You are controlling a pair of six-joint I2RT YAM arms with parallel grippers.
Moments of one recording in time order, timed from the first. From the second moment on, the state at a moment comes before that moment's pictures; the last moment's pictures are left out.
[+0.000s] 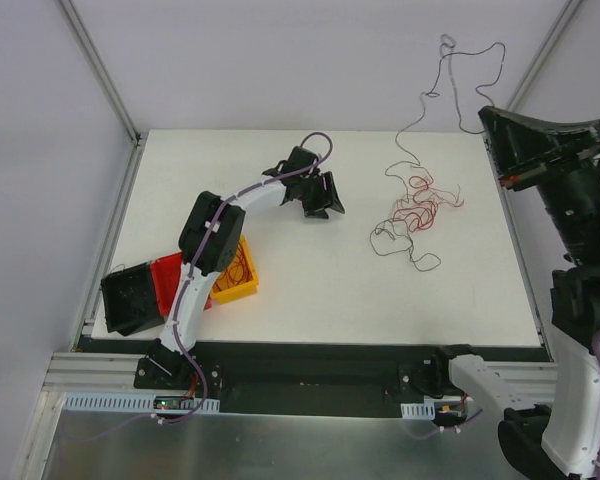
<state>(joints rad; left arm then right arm) -0.56 2.35 1.81 -0.32 0.44 -0.79 0.16 0.91 1.68 -0.32 -0.37 0.56</state>
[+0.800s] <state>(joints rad) -0.31 1.21 1.36 -0.40 0.61 -0.57 0.38 0.92 1.23 -0.25 -0.56 0.59</state>
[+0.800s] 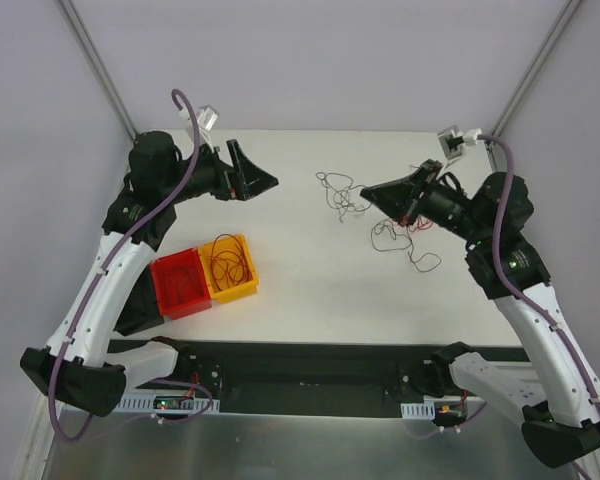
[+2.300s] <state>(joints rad) -0.59 1.70 1.23 -0.67 0.19 -0.49 0.33 1.13 0.50 0.10 -0.38 0.55</state>
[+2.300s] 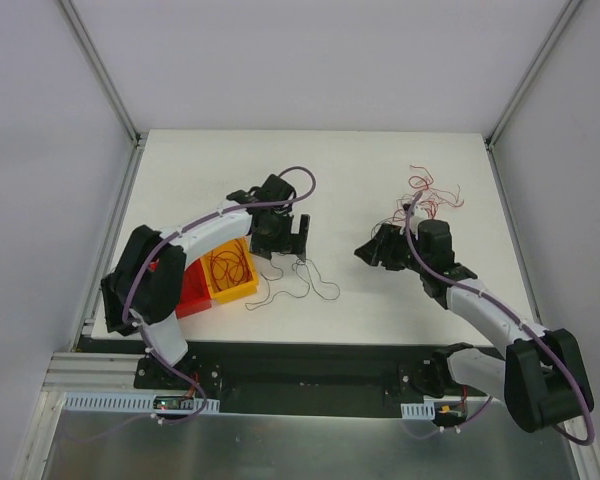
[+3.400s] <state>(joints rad) -0.78 1.77 1.33 -0.76 -0.04 -0.55 0.27 1.03 0.43 0.09 -0.43 0.52</state>
